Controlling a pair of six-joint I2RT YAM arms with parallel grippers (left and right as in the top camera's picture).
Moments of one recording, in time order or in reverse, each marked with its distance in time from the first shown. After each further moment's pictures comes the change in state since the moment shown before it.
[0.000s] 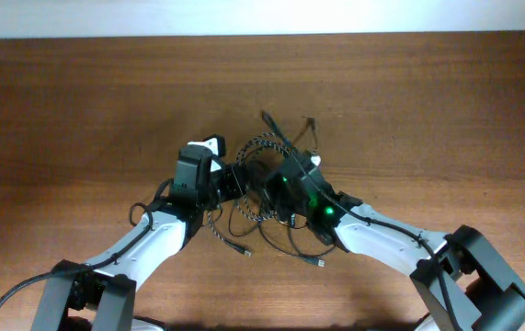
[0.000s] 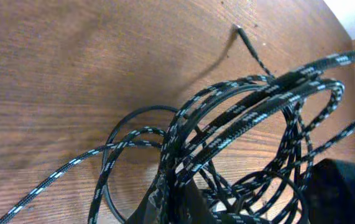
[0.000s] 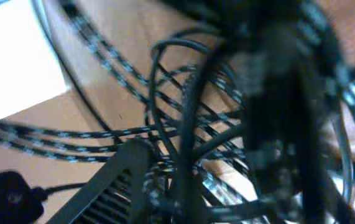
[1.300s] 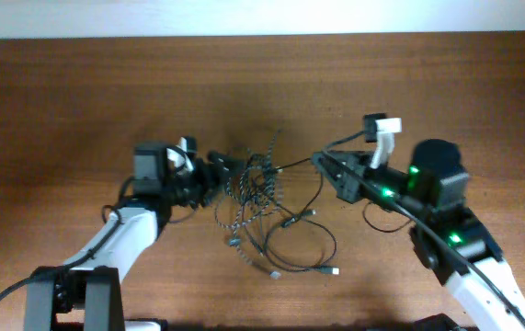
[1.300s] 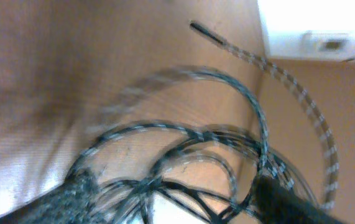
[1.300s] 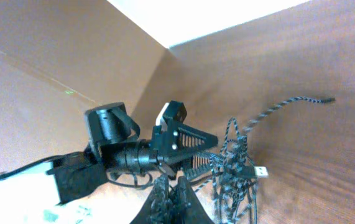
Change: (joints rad) left arm 0.267 0.001 0.011 -0.047 0.467 -0.207; right arm -0.391 -0.694 -0.010 -0.325 -0.455 -0.990
